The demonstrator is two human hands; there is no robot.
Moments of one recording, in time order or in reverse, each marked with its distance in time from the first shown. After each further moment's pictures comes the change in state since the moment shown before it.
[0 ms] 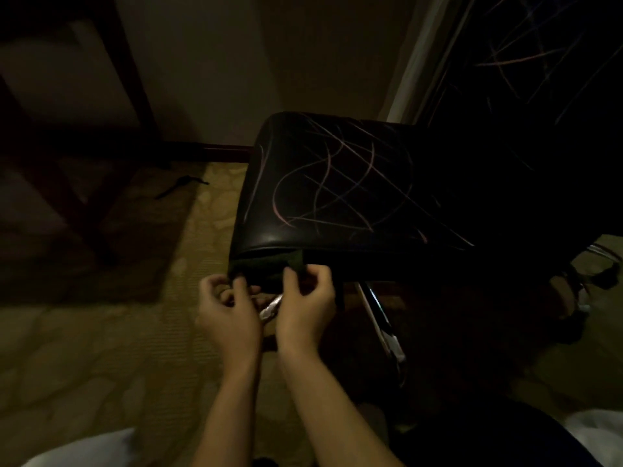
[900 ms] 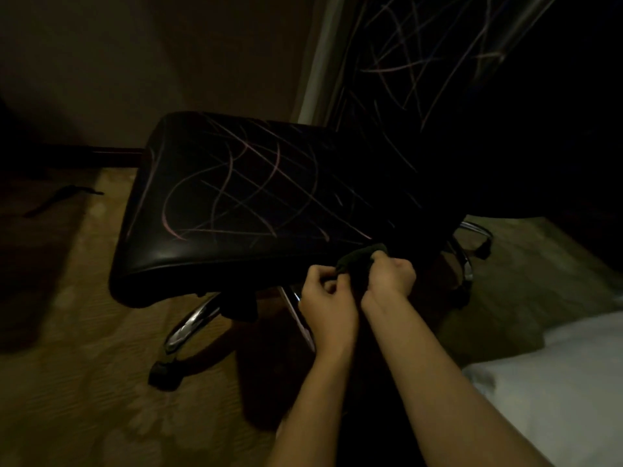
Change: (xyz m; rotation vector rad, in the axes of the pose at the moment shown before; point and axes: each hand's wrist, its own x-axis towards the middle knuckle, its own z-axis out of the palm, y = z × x) left_hand -0.149 0.025 0.152 -0.110 -0.544 -0.184; right_hand 0.143 -0.038 -0.170 0.138 0.460 0.357
